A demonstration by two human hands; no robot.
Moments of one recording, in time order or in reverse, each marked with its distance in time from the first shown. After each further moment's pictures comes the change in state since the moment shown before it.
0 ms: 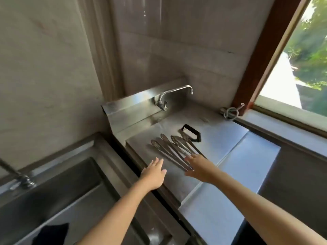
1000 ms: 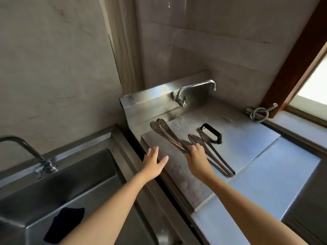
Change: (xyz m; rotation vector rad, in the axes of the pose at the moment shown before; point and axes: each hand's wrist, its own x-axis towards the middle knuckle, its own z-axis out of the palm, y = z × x) left_hand 0.030 -0.055 -0.011 -0.398 0.187 -0.118; right_hand 0.064 -0.033 0.031 0.362 0.398 0.027
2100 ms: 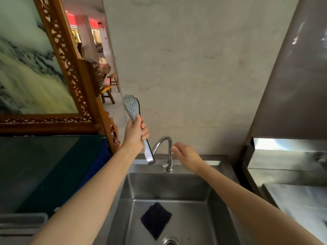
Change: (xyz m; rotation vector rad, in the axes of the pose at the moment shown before) left_hand -0.237 -0.150 -0.385 -1.234 1.055 0.214; right_hand 0.011 -0.440 0.108 0.353 -0.514 -0.688
